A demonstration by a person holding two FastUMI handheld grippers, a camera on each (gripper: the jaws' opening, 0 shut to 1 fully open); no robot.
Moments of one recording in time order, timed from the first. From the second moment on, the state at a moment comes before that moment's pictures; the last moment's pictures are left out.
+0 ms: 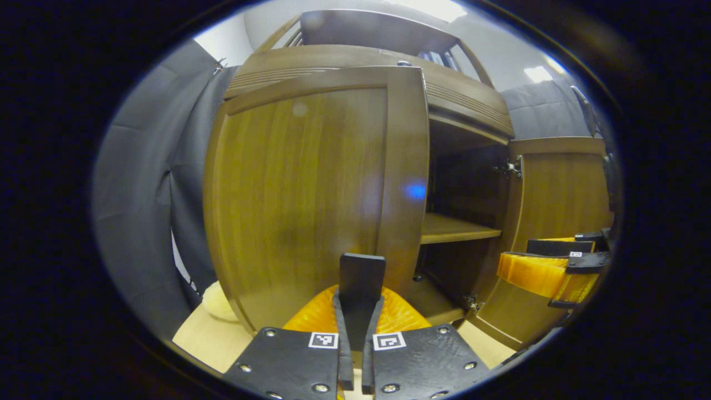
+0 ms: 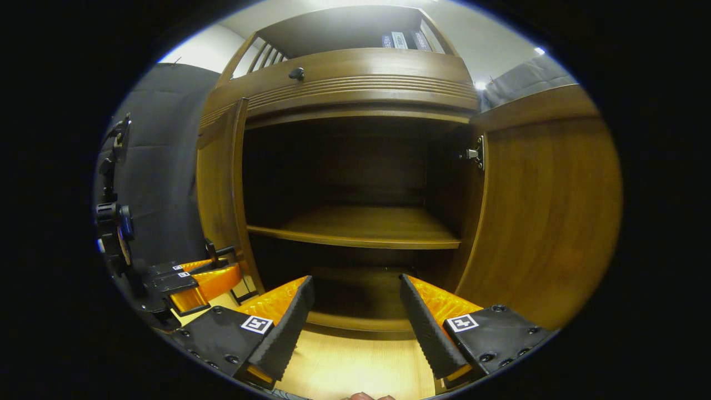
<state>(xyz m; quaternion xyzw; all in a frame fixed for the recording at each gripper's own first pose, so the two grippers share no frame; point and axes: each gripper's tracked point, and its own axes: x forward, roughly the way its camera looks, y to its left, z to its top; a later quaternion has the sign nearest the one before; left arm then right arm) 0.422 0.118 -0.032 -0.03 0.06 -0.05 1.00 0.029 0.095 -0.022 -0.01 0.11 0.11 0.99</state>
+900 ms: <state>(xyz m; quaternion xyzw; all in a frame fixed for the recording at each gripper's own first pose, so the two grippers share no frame) 0.400 0.109 -0.027 -0.02 0.04 -0.02 1.00 -0.018 0.089 -0.022 0.00 0.09 0.12 0.99</state>
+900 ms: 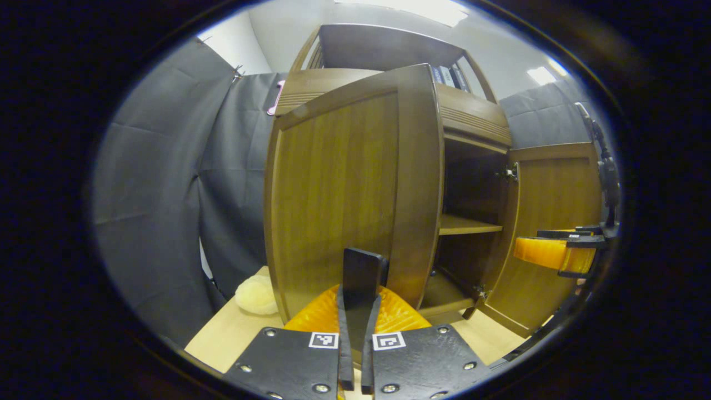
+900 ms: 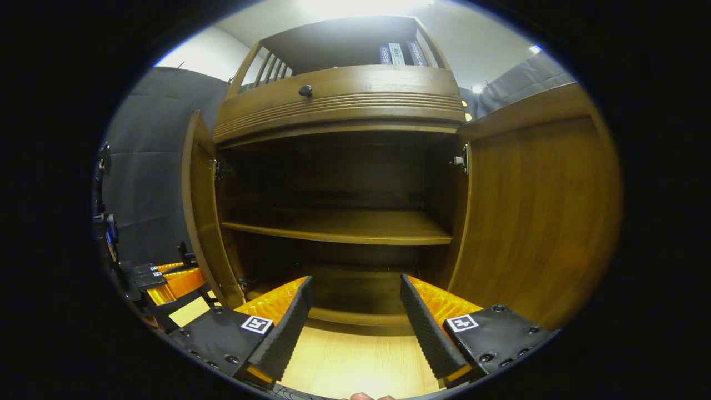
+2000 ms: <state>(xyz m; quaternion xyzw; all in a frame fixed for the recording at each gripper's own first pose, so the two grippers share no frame) 0.339 0.211 -0.020 -0.01 0.02 -0.06 1.00 -0.053 0.095 -0.027 -0.02 0.09 0.14 0.98</state>
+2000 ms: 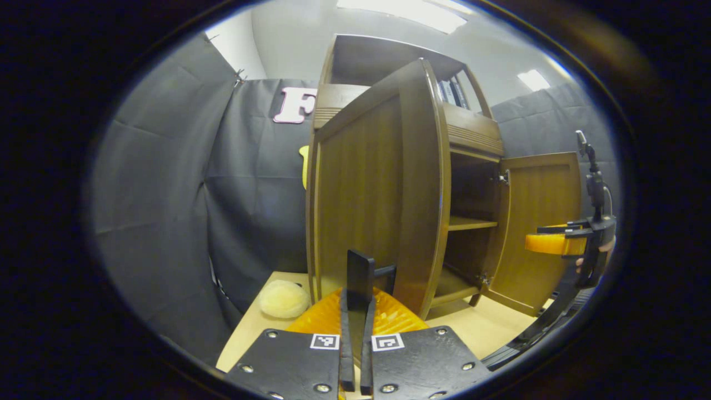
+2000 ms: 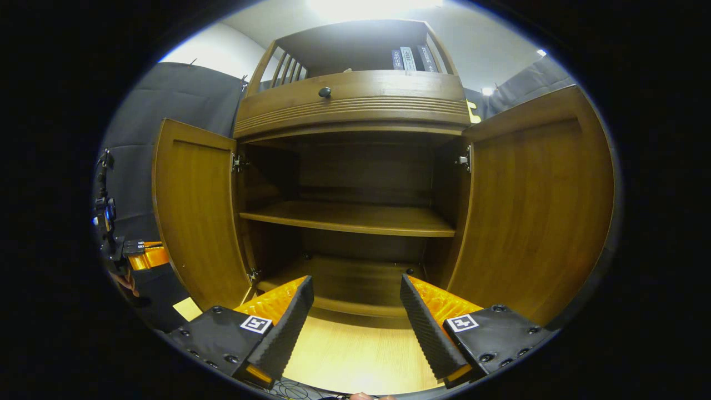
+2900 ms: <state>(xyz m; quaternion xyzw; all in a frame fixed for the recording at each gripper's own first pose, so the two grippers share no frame) 0.338 0.326 -0.026 0.01 0.02 -0.08 1.00 -0.049 0.072 -0.021 -0.02 0.11 0.10 0.99</state>
